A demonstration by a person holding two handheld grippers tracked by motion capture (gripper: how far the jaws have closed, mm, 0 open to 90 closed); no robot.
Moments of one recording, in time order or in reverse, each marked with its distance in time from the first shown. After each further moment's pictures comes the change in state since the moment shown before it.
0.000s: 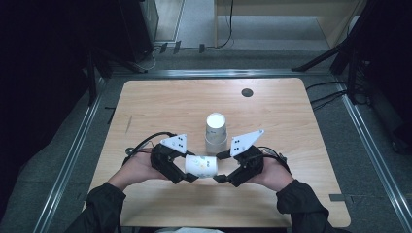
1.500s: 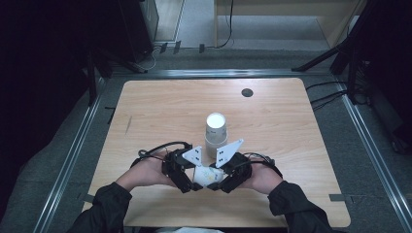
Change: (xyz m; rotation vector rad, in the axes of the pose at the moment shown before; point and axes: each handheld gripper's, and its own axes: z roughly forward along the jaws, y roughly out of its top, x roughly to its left) left arm -0.012 0.010 0.028 0.148 0.062 0.082; right arm 0.003 -0.004 0.037 0.138 0.039 -0.059
